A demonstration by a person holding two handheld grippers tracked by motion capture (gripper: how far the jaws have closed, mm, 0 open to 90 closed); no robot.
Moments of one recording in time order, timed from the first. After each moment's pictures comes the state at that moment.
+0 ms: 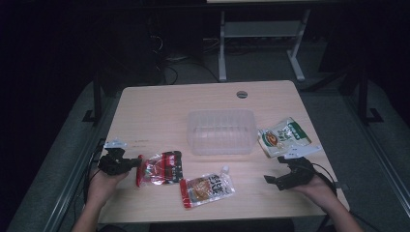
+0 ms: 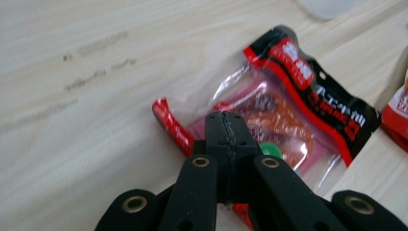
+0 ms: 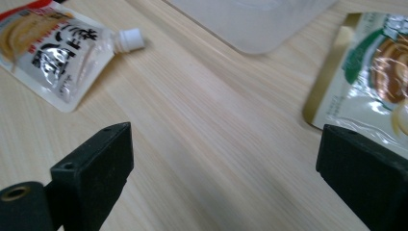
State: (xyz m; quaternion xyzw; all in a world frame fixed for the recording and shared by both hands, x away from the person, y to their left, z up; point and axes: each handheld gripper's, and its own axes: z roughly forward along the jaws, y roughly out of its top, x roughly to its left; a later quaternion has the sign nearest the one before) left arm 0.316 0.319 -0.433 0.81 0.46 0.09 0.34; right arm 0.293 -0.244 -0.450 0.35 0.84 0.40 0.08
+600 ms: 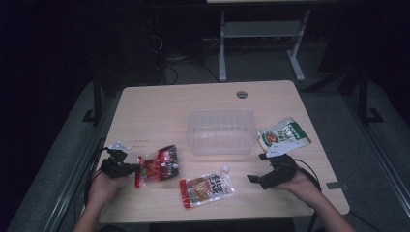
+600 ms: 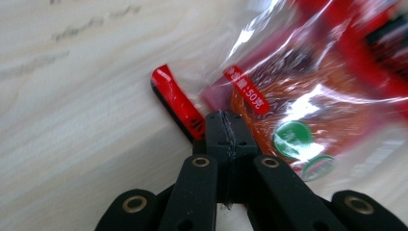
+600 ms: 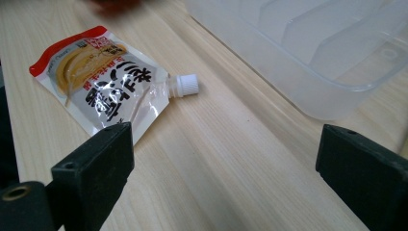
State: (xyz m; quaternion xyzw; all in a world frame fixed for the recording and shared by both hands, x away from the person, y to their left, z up) left arm 0.322 0.322 -0.450 0.83 0.48 0.07 0.29; right arm 0.299 -0.197 -0.436 0.30 0.86 0.42 0.07
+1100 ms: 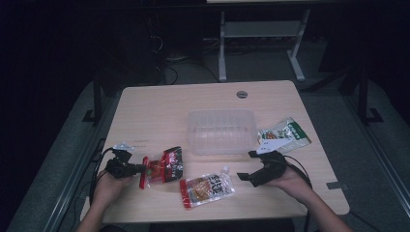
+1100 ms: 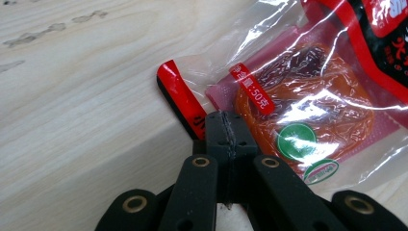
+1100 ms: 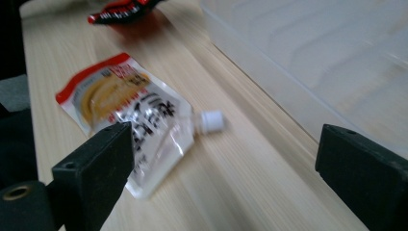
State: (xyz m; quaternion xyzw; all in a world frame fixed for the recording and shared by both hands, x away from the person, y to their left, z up) left arm 0.322 0.307 -0.453 0.82 0.47 0.05 0.31; right arm 0.306 -0.166 -0.426 0.28 0.85 0.44 0.04
